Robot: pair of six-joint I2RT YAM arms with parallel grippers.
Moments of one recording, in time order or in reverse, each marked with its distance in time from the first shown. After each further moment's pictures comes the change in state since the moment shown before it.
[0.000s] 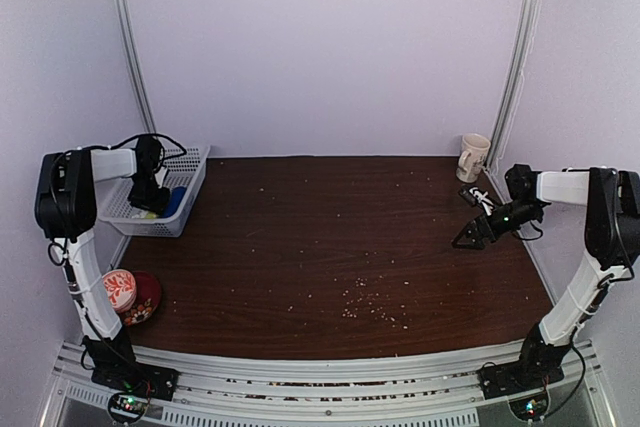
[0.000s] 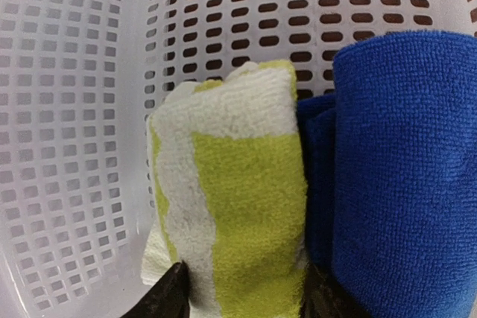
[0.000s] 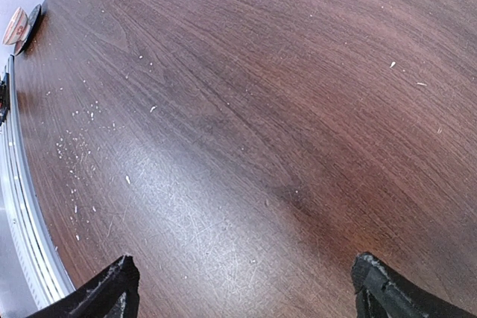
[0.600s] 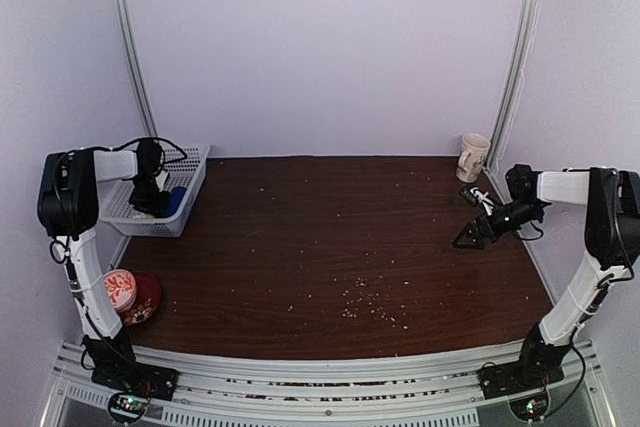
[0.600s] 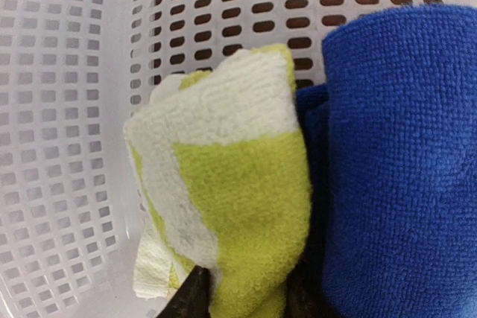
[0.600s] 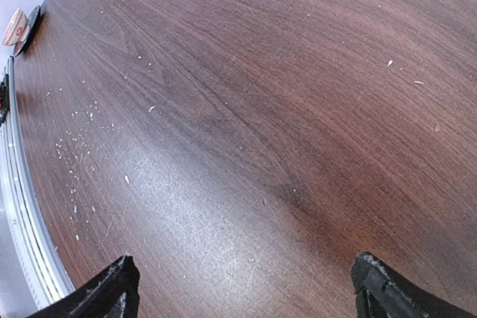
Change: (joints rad) left arm 0.011 0.031 0.003 0.000 0.021 0.015; right arm -0.005 0.000 0.000 0.000 0.000 0.000
